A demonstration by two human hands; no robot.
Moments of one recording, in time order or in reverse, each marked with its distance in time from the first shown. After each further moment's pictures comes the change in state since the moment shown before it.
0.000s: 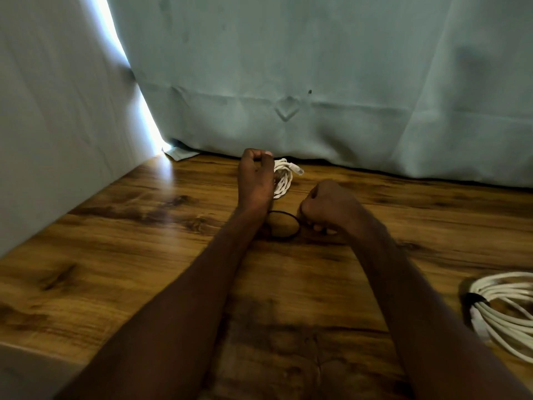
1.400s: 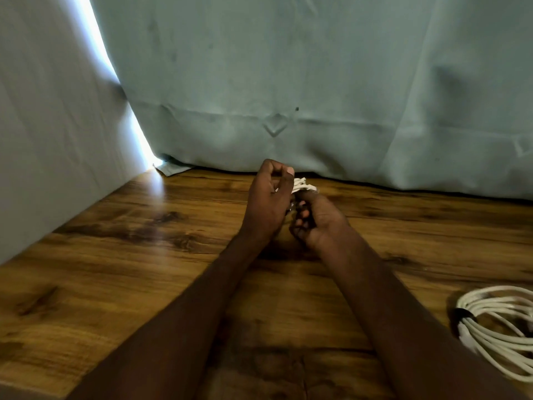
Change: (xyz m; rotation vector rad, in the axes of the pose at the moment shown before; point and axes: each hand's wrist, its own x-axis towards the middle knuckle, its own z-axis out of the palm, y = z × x) left_hand -0.031 0.012 0.017 0.121 -0.271 0.242; right_hand 0.013 -0.003 0.014 1.500 -0.105 0.363
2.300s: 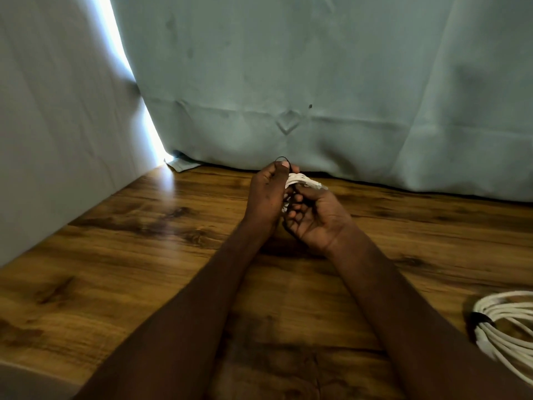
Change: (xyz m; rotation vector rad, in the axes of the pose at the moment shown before) left_hand 0.013 -0.012 -0.011 -0.304 0.013 -0.279; right_hand -0.005 0.009 0.007 0.072 -0.325 0.044
